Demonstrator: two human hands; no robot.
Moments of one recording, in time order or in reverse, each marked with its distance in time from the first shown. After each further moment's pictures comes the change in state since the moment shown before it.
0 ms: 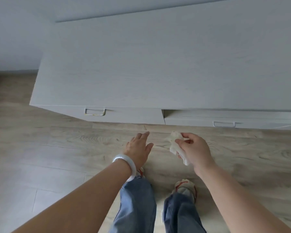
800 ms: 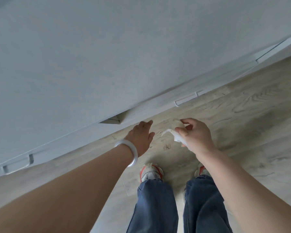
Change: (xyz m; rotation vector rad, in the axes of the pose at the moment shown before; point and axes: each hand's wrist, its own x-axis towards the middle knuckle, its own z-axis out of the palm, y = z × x) left_hand 0.160 0.094 0.092 0.351 -0.295 0.396; right_hand 0.099 0.096 -0.087 0.066 0.335 0.065
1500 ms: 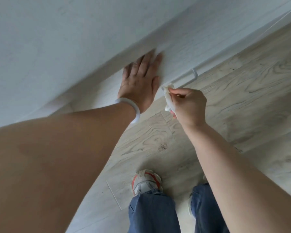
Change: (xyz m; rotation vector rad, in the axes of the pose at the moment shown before) left_hand 0.205 0.014 0.018 0.431 0.528 0.246; right_hand 0.156 0.064 0.038 0.164 0.312 -0.221
